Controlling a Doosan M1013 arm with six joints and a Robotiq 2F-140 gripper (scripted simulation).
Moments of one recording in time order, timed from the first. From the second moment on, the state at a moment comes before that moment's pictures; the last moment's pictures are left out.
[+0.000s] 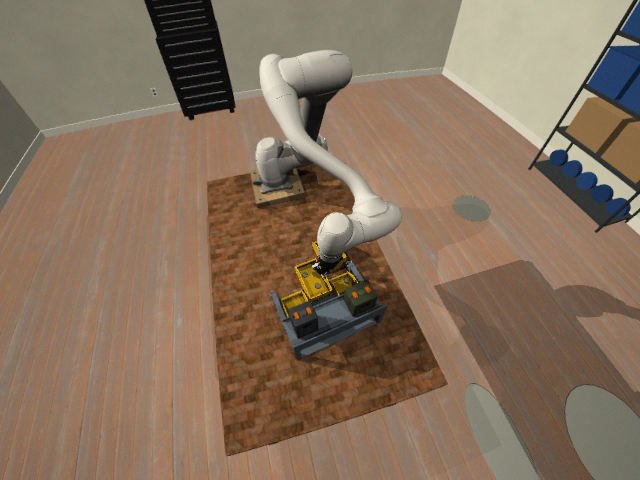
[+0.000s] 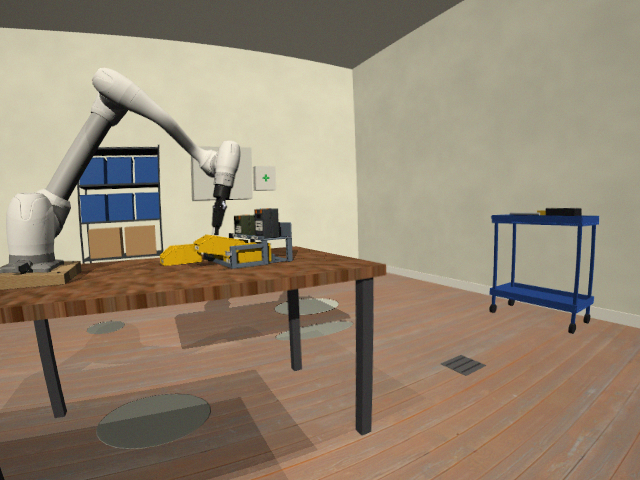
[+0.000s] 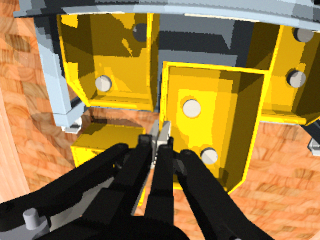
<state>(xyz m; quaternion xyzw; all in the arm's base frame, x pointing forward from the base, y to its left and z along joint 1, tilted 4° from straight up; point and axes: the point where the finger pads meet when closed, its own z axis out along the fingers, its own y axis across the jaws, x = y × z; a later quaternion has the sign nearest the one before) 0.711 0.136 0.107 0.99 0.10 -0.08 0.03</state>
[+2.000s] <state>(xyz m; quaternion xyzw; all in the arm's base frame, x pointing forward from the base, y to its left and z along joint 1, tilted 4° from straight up) 0.716 0.137 0.097 0.99 0.10 -0.08 0.03</state>
